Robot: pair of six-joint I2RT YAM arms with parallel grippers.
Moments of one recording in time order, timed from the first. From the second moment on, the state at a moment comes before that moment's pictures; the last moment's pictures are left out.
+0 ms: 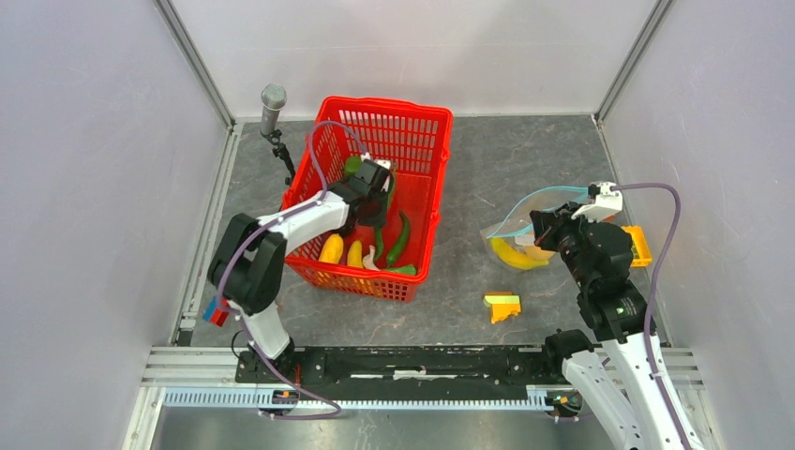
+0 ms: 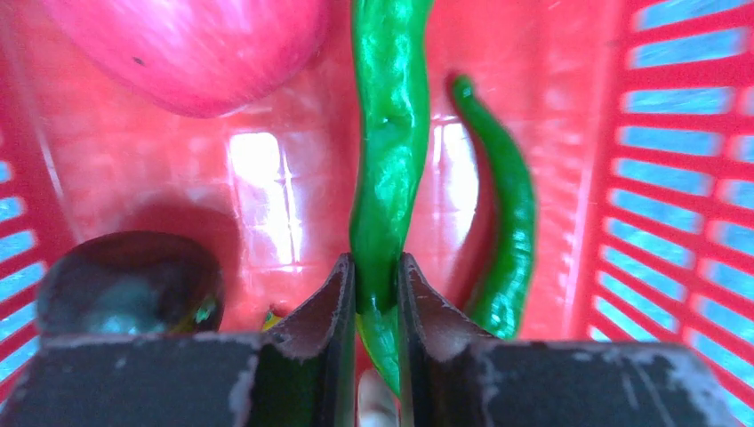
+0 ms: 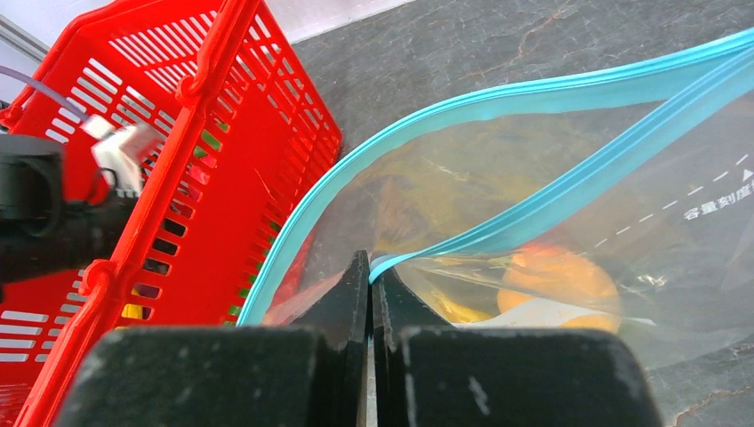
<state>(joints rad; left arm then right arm) -0.57 1.79 1.19 -0.42 -0.12 -0.35 0.24 0.53 0.69 -0.37 0.06 0.45</state>
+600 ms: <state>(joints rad) -0.57 1.47 1.14 -0.35 0.07 -0.35 0.24 0.52 0.68 -0.36 0.05 0.45</state>
